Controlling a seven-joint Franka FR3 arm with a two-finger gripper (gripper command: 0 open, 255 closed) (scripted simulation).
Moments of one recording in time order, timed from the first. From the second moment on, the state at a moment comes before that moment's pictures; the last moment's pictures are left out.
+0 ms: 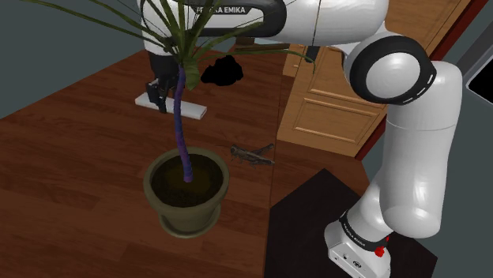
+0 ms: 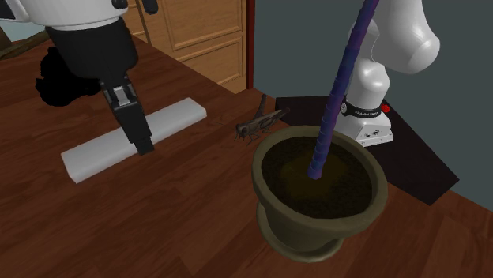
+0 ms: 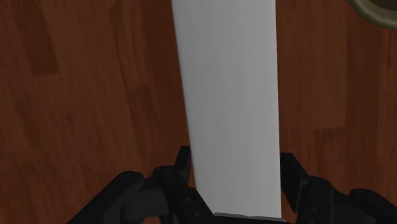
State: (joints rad) arm 0.34 0.45 0.25 -1.30 -0.09 1.74 0.05
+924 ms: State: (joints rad) arm 0.14 0.45 0.17 -1.28 -0.06 1.72 -0.23
